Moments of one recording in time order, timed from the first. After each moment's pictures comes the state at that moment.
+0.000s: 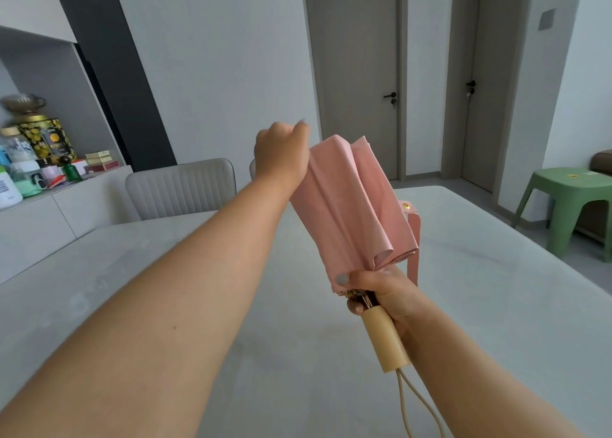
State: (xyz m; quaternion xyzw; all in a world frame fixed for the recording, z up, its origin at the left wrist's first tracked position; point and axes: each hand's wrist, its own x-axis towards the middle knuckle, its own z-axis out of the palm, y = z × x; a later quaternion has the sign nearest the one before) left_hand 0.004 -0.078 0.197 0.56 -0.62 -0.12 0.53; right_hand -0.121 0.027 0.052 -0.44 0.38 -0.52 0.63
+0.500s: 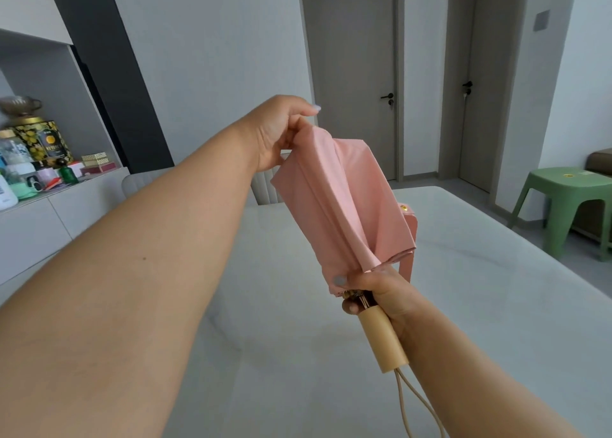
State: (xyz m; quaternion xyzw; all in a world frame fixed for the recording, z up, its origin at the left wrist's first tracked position) left_hand 0.015 -0.075 0.243 0.48 -0.68 -0.39 0.38; right_hand -0.122 0.020 0.047 -0.44 0.34 -0.54 0.63
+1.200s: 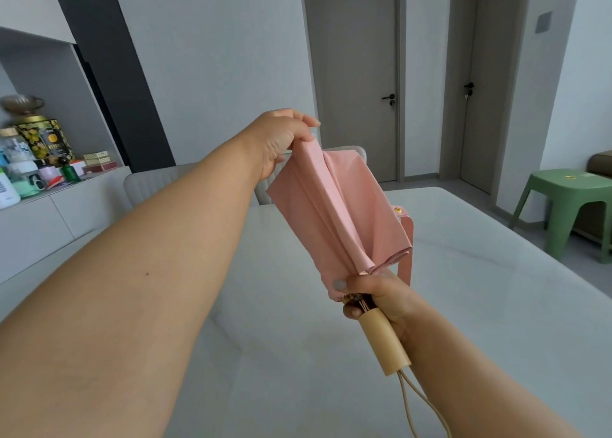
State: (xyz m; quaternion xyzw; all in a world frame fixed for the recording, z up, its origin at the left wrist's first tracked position) left_hand 0.022 -0.070 0.230 0.48 -0.68 -0.35 0.44; right_hand -0.120 0.014 0.038 -0.45 0.33 -0.51 0.65
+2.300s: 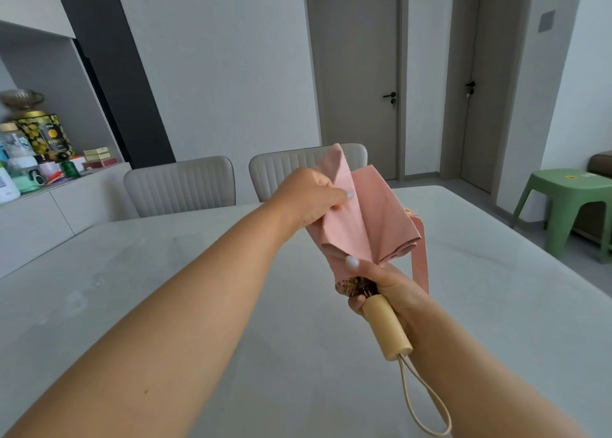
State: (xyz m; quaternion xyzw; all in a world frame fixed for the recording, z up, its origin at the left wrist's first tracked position) left_hand 0.004 -0.035 0.161 0.51 -0.74 -0.28 0.34; right_hand -0.123 0.013 0.044 -0.35 0.30 -0.52 0.72
